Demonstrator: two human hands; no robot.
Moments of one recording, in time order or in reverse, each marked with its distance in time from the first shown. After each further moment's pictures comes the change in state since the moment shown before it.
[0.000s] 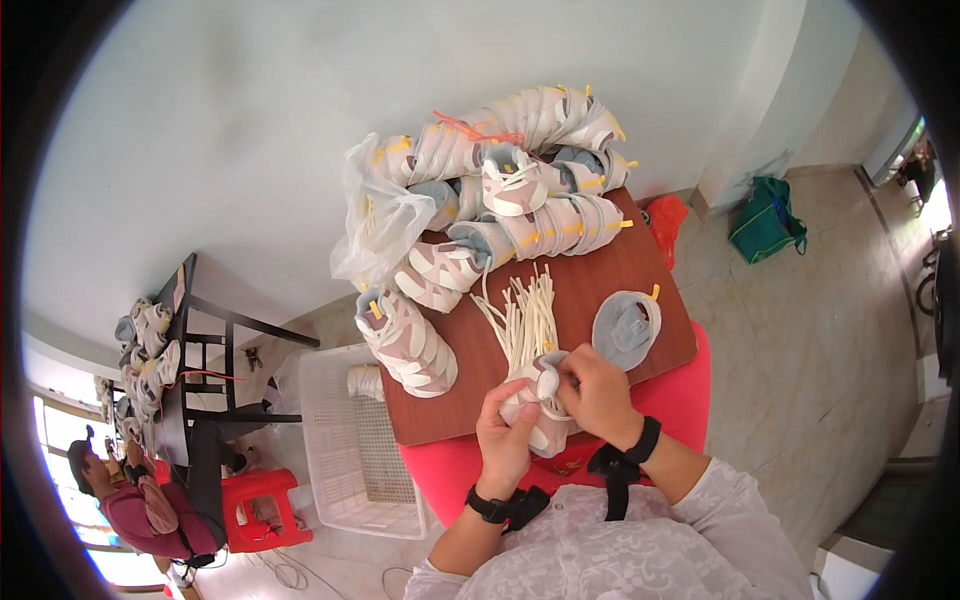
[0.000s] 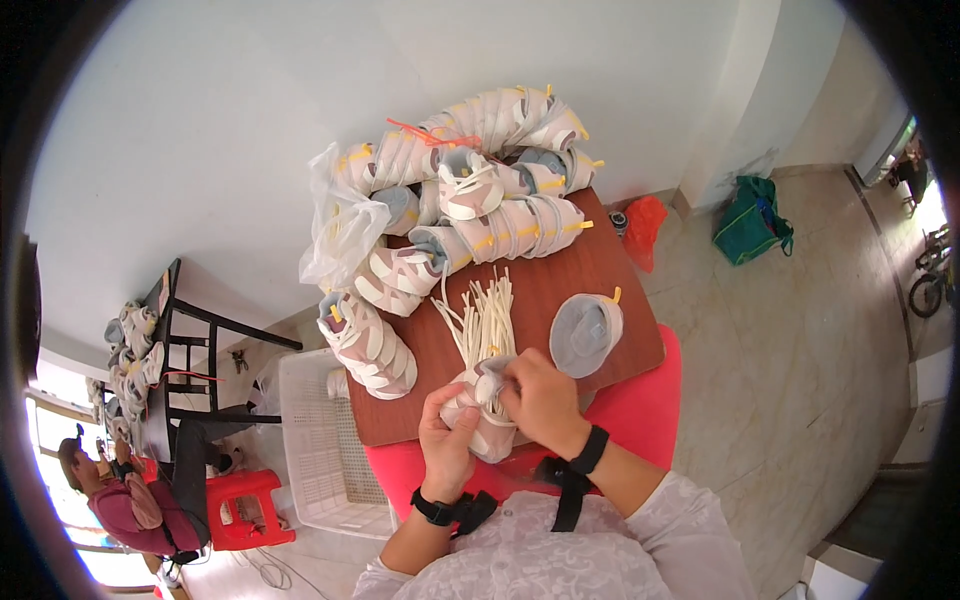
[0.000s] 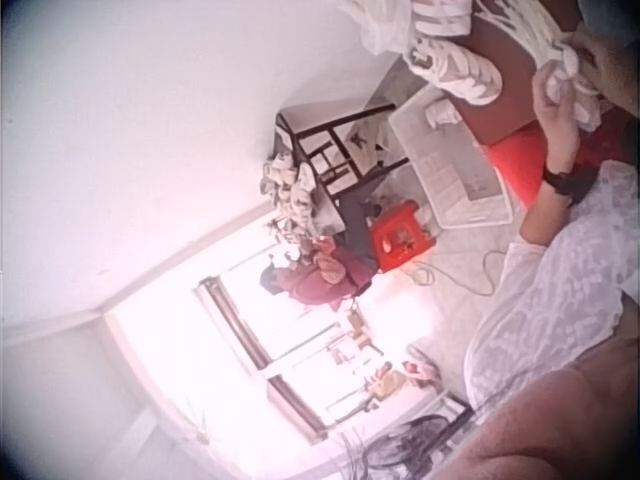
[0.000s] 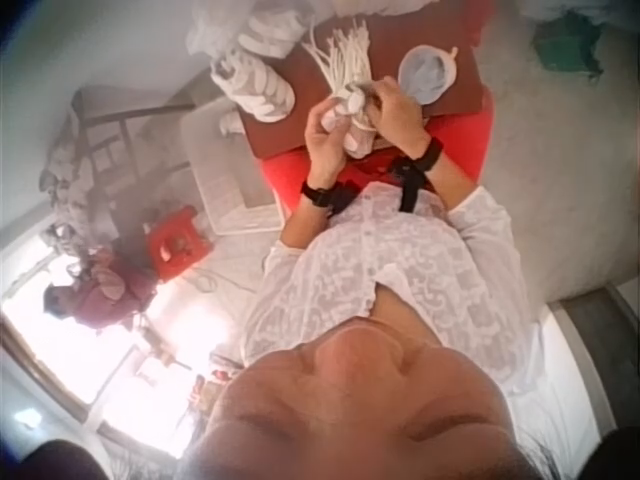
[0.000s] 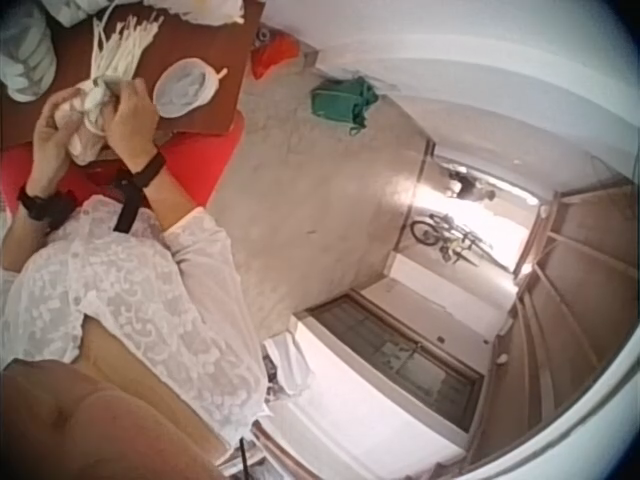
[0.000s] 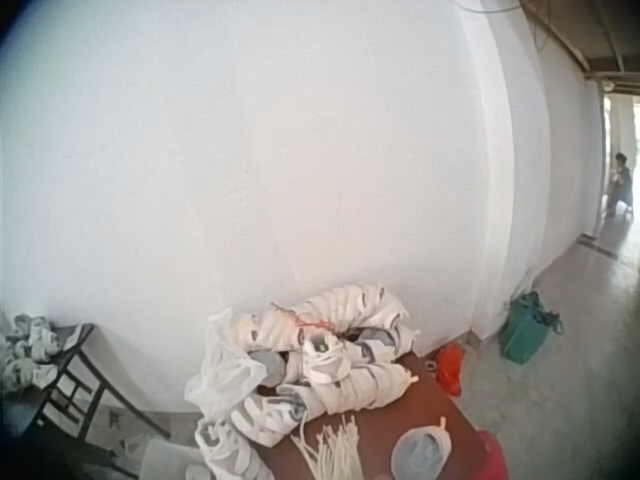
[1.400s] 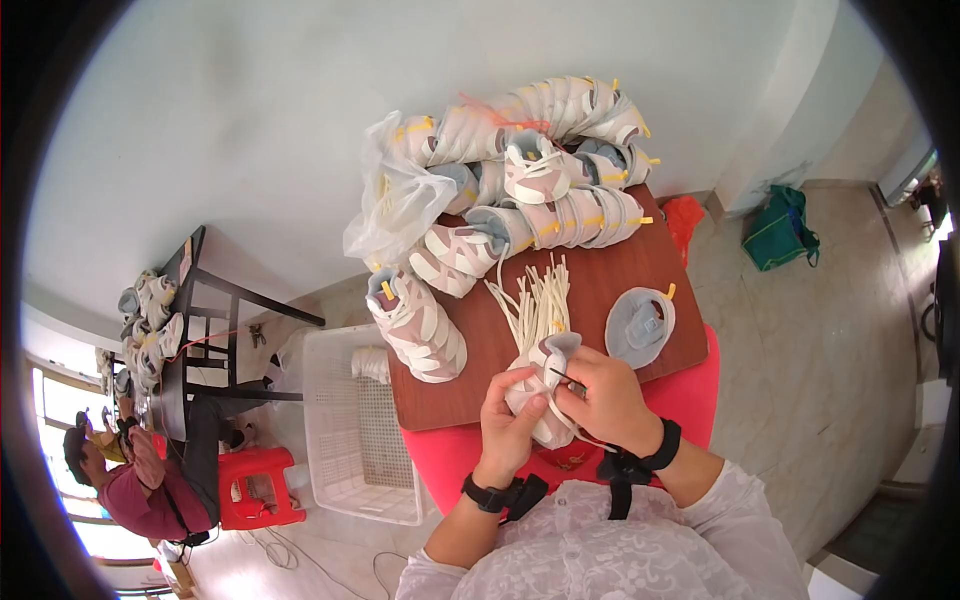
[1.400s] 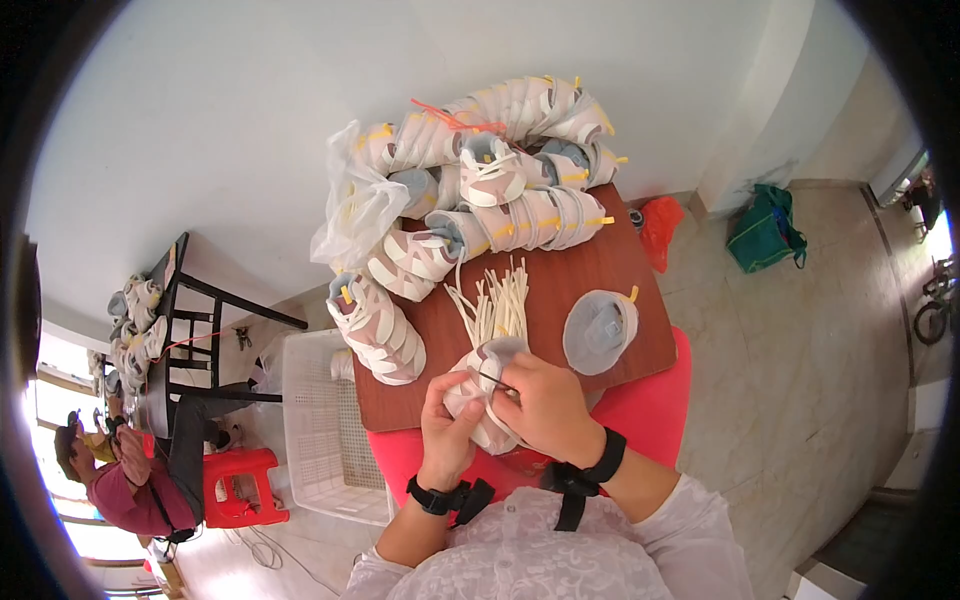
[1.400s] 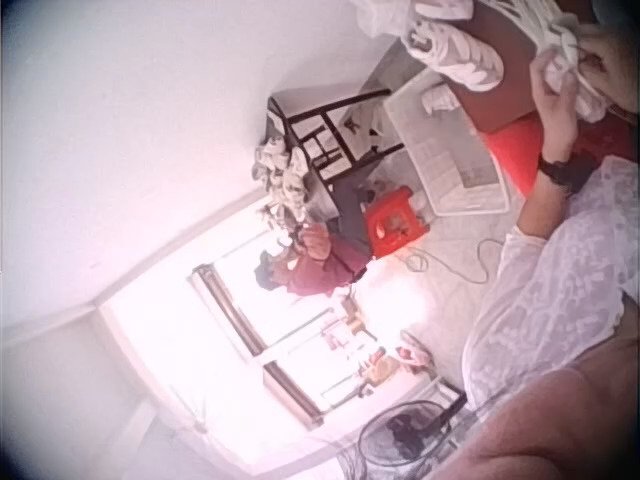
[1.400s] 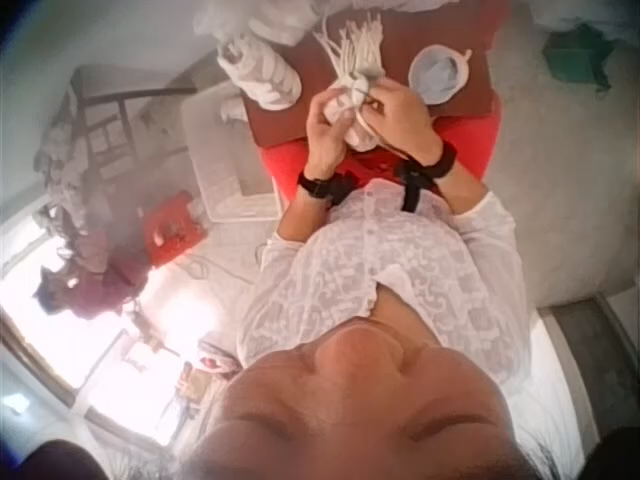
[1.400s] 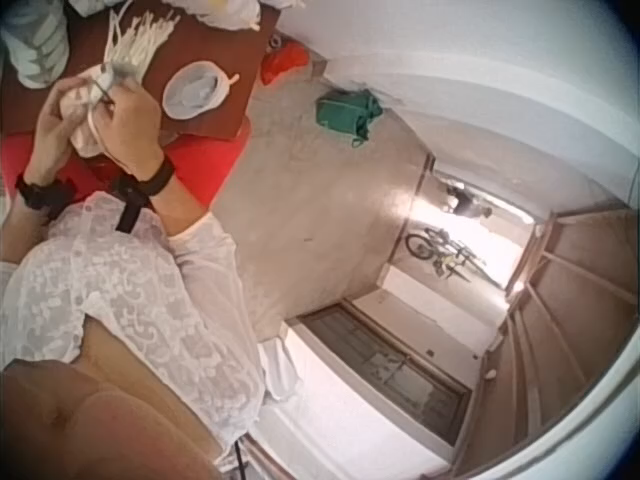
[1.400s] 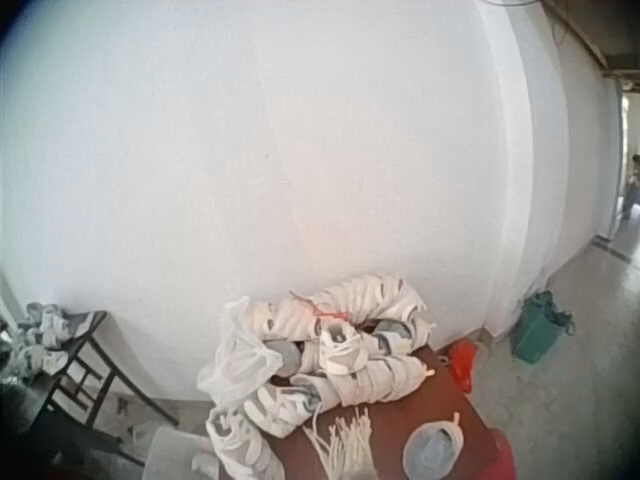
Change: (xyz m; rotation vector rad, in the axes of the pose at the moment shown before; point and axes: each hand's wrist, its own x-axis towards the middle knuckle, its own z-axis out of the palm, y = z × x) left_hand 0.005 0.004 -0.010 -0.060 -0.081 -0.031; right_hand 0.012 -0.033 -0.020 0.111 -0.196 -0.104
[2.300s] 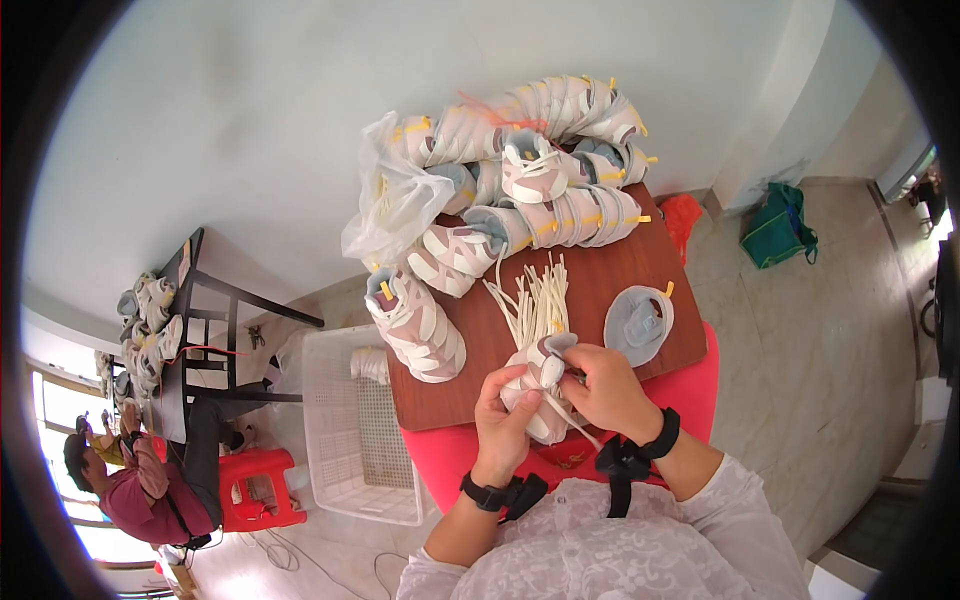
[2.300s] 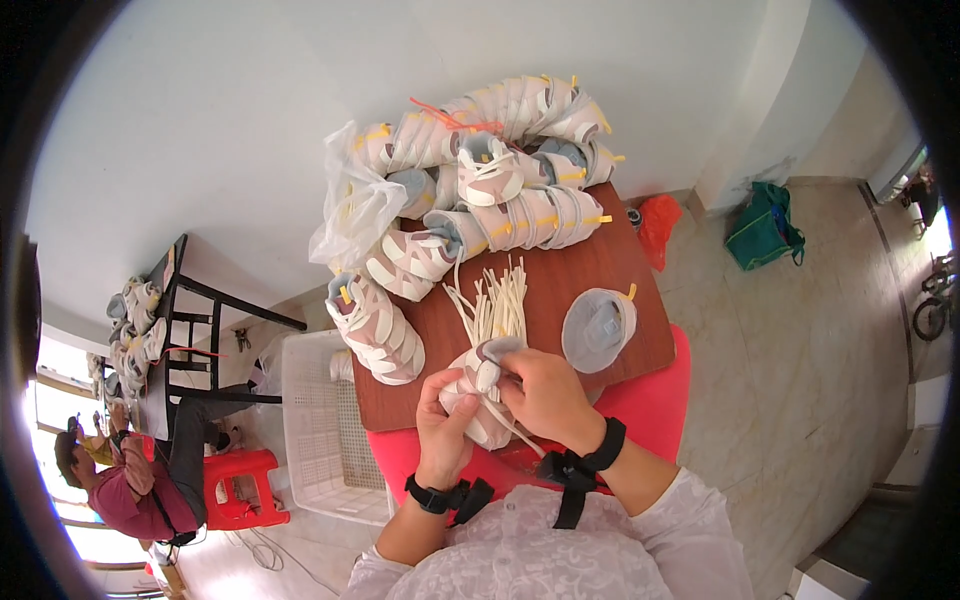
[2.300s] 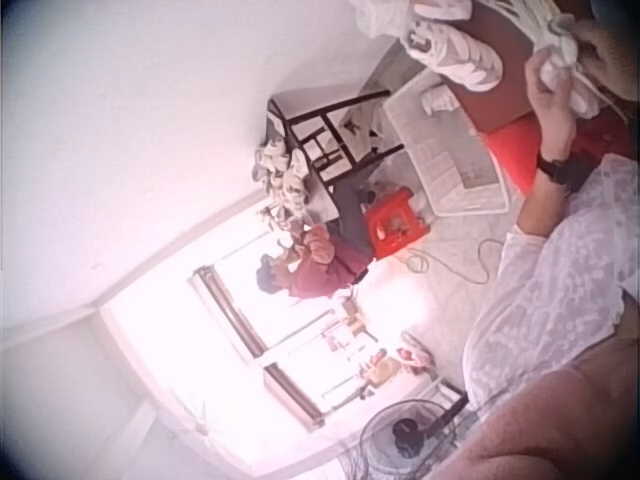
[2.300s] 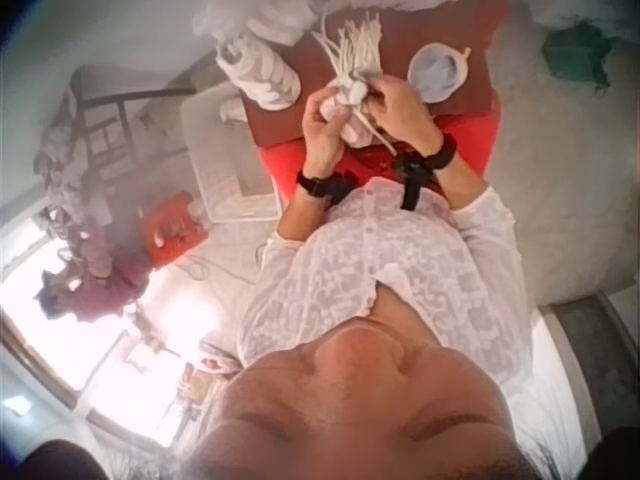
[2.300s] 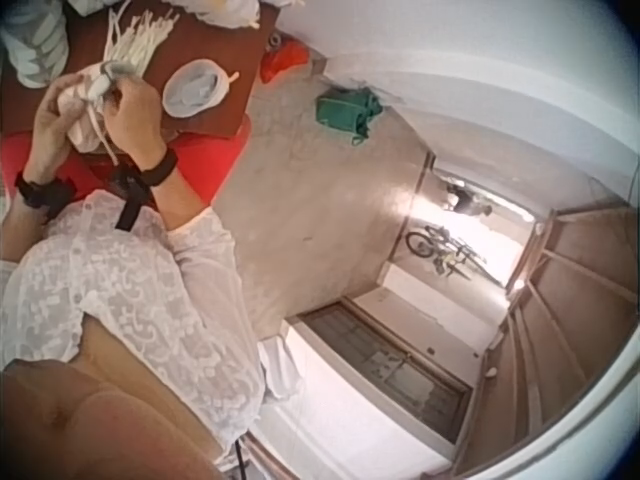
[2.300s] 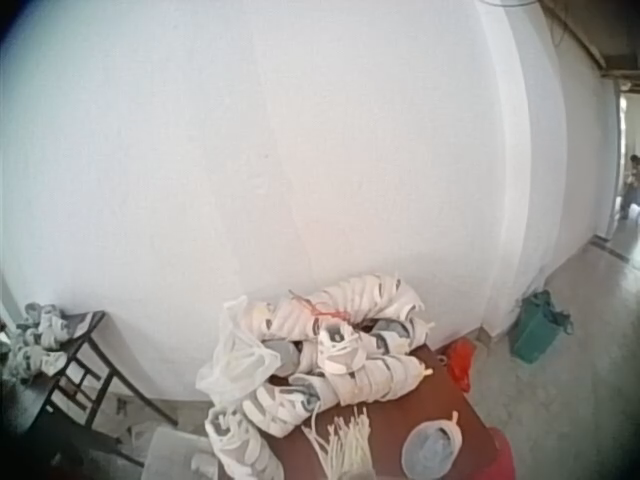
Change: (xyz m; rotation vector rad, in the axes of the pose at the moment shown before) left_hand 0.000 0.005 0.001 -0.082 0.045 -0.008; right_hand 0.005 0.010 0.003 0.129 0.028 0.071
